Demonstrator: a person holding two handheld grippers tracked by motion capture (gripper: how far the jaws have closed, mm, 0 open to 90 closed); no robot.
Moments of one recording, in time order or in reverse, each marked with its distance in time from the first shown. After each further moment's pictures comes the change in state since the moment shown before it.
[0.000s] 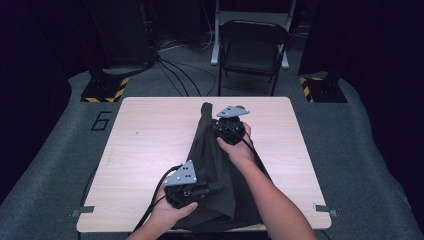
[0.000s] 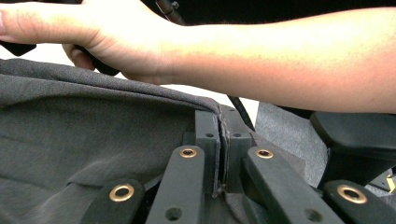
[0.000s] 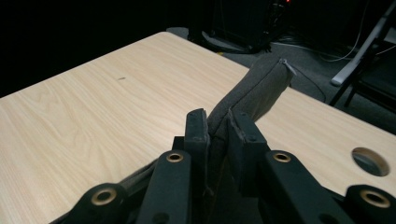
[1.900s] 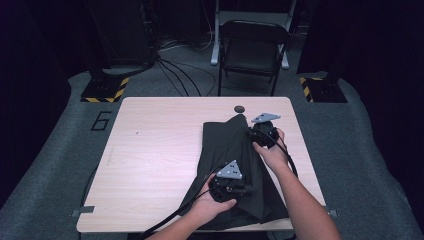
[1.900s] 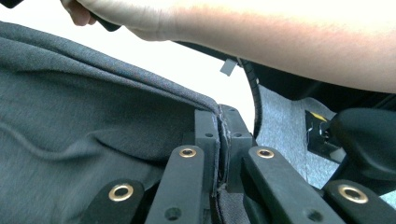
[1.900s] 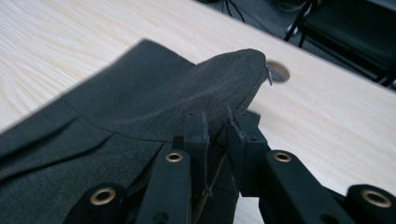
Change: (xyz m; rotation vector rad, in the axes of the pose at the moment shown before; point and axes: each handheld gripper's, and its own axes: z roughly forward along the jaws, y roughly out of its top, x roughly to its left) left arm 0.008 -0.003 0.116 0.148 -0.095 -0.063; right arm -0.092 -0.070 -0.024 0.195 -0.147 0.017
